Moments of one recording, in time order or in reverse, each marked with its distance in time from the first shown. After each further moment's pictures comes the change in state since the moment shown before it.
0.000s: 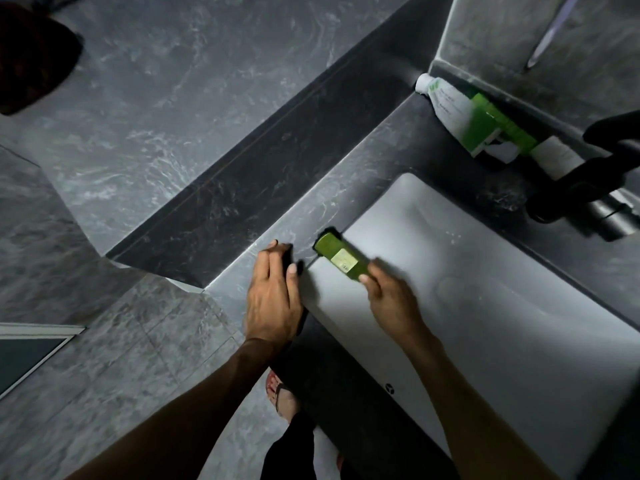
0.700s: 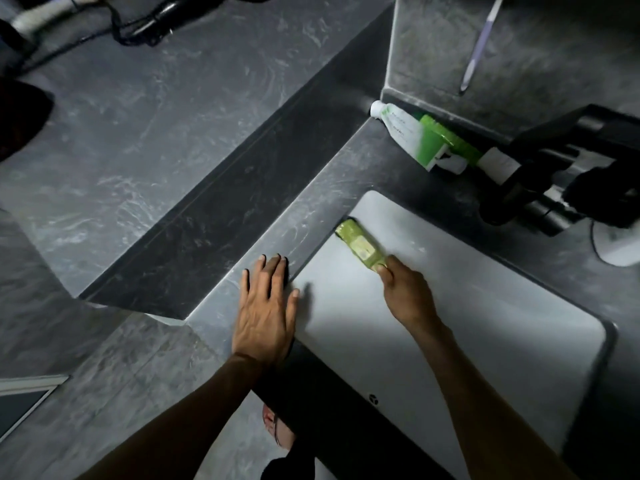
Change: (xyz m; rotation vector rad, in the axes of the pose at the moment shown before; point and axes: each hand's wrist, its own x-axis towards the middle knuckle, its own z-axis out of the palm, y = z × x) left_hand 0.007 0.004 0.008 0.433 -0.163 0.262; right_hand 0.020 0.017 -0.066 -0.159 0.033 0.192
